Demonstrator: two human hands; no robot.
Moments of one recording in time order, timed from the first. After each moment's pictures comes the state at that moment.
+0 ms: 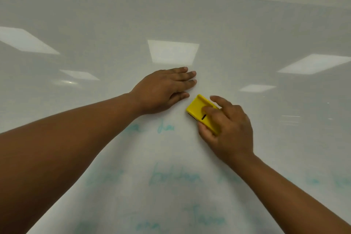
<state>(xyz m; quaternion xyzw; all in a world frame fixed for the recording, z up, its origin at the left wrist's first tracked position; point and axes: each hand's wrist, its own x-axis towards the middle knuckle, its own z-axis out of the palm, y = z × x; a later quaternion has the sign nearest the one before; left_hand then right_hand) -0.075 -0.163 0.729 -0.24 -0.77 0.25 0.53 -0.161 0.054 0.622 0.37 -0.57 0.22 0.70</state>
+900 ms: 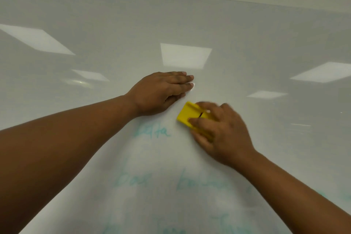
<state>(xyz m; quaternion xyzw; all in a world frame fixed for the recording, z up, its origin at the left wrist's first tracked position) -0.043 -0.232 0.722 -0.25 -0.74 0.25 0.57 -0.128 -0.007 0.641 0.48 -0.59 0.09 0.64</state>
